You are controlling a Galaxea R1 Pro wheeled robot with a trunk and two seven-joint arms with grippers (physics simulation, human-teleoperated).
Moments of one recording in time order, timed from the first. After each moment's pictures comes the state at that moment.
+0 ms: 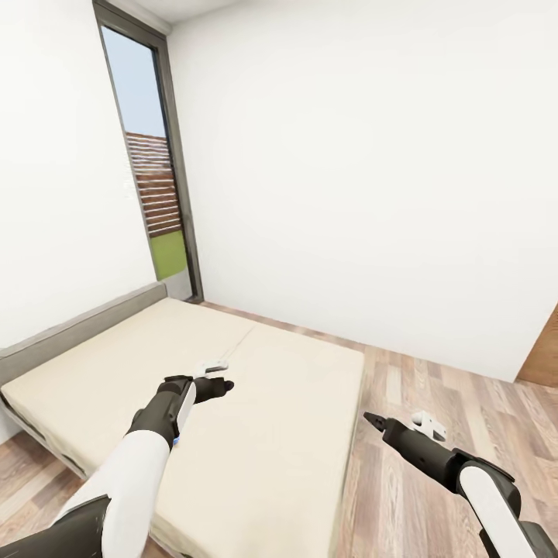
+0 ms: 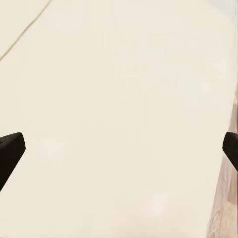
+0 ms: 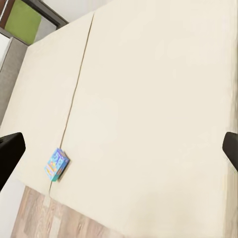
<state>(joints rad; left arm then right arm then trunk) -0.84 -0.14 0.37 -0.59 -0.27 0.55 -0.18 -0.16 -0.18 -0.03 -1.57 -1.00 0.71 -0.22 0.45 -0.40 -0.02</state>
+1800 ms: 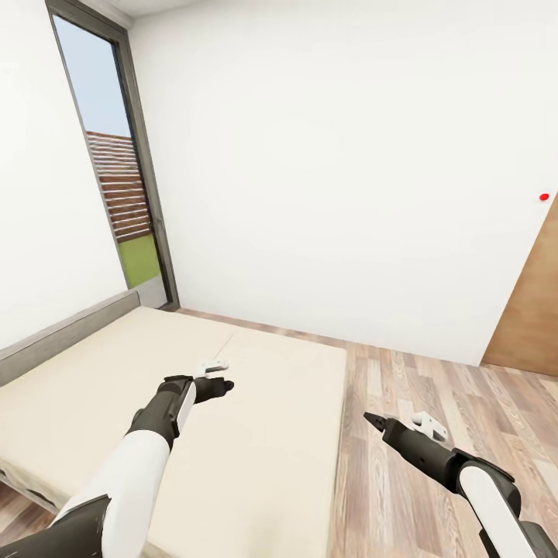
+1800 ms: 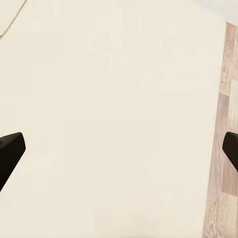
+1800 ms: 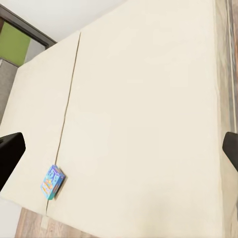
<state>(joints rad) -0.84 -0.14 0.37 -0.59 -0.27 0.55 -0.18 -0.16 -0.18 -0.03 -1.57 -1.00 0.71 -0.22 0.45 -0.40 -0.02</state>
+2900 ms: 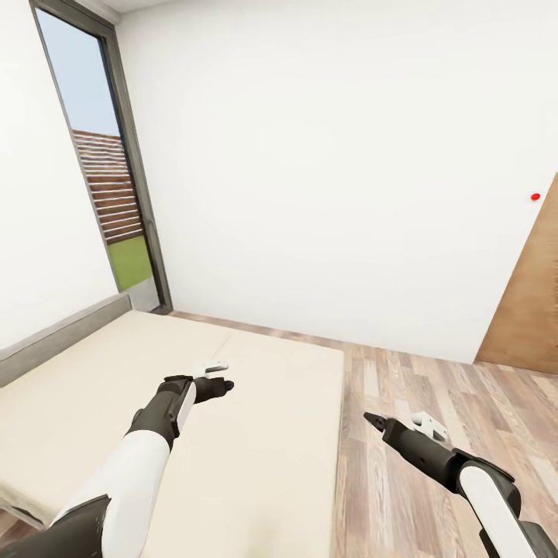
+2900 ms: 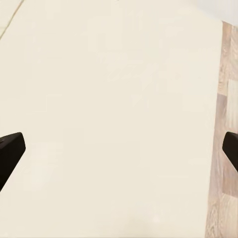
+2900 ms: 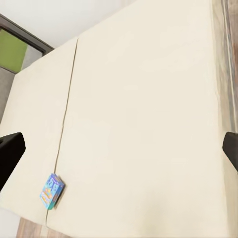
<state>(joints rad) -0.84 -0.14 0.37 -0.59 -0.27 0.55 -0.18 -0.16 -0.18 -0.03 -1.57 -1.00 0.71 -0.22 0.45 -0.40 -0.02</state>
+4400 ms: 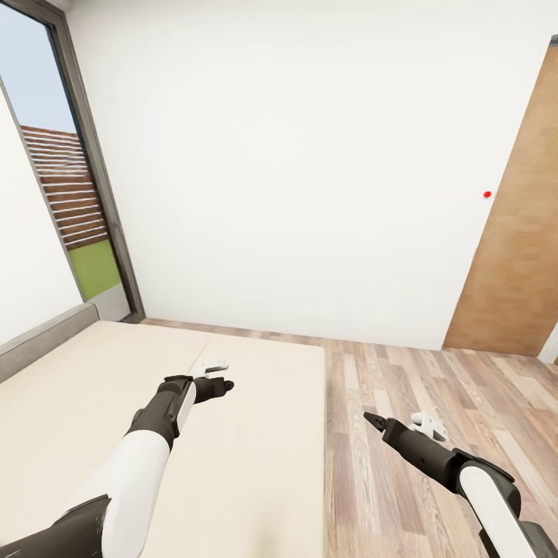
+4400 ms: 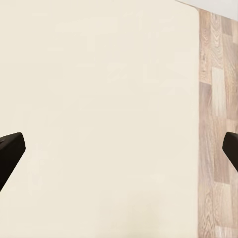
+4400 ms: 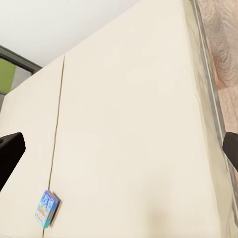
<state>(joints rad) -0.84 -0.14 0.37 -0.59 -0.27 0.55 -0.18 -0.16 -0.18 -0.03 -1.57 -1.00 0.71 -0.22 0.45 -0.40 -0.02</state>
